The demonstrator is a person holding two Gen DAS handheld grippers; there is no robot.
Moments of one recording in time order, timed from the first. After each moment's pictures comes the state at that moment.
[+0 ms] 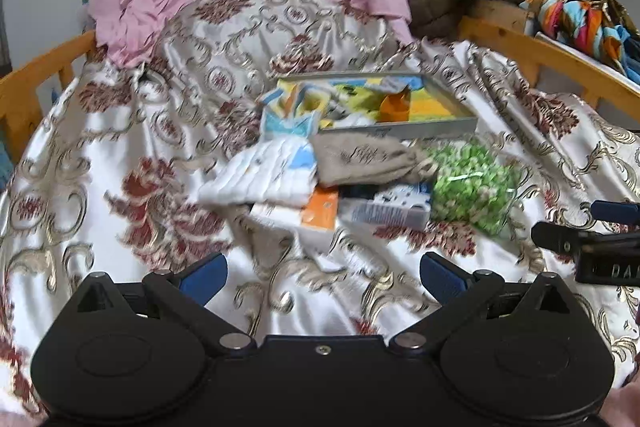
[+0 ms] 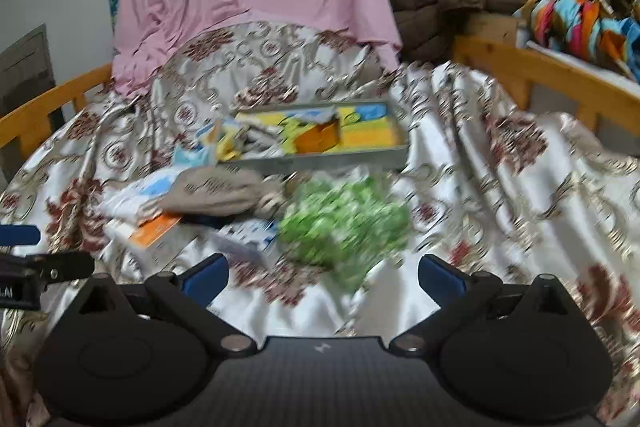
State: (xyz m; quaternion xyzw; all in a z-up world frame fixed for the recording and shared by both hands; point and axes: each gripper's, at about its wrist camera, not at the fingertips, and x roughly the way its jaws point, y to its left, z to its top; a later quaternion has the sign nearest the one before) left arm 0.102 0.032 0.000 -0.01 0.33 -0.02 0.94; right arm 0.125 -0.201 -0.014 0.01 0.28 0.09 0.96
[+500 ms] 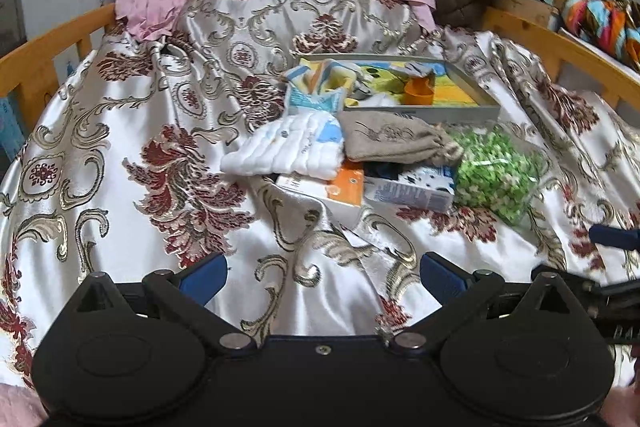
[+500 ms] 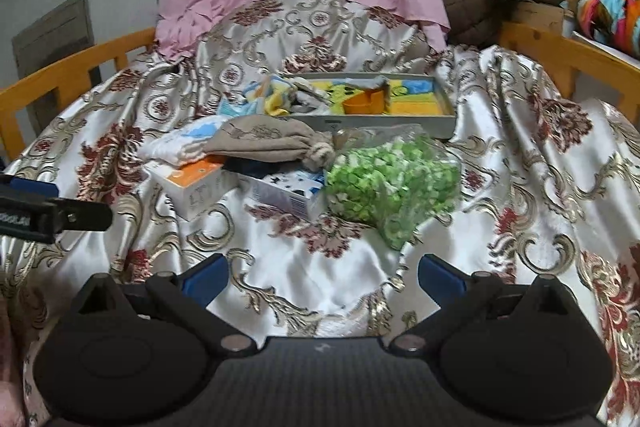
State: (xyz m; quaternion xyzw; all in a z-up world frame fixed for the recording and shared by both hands) left arm 0.102 0.045 -0.009 -0.03 0.35 0.01 0.94; right arm 0.110 -0.184 -0.043 -0.02 0.29 0.16 0.94
